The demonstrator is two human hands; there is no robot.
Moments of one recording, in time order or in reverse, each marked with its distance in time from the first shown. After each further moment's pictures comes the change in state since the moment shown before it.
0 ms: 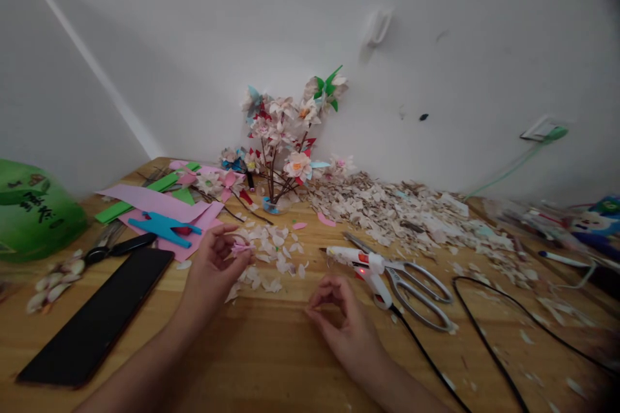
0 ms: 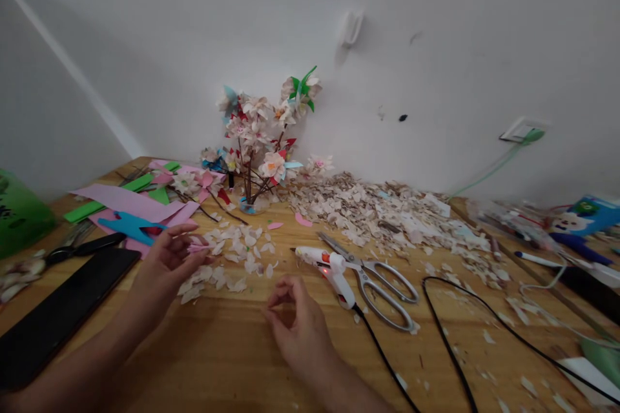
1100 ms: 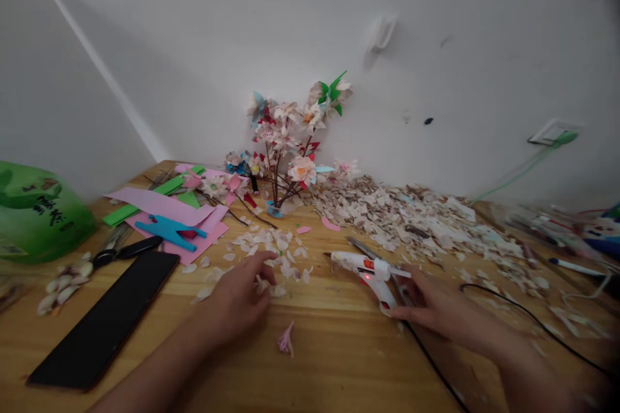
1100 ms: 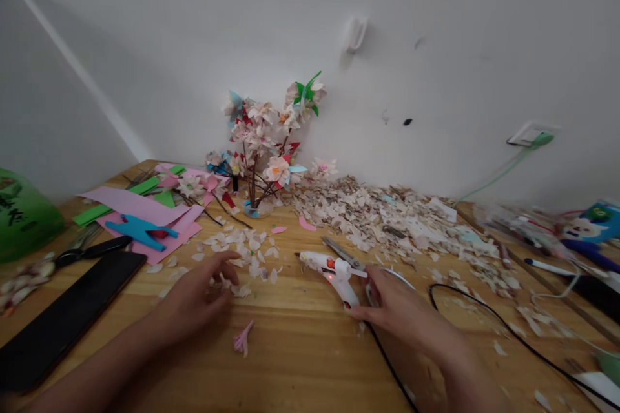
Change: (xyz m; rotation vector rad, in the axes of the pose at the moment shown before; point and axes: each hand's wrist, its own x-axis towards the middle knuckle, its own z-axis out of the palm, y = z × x) left_hand -0.006 -0.024 -0.007 0.797 -0.491 0.229; right_hand 0.035 -0.008 -0.139 -0.880 -0.355 0.253
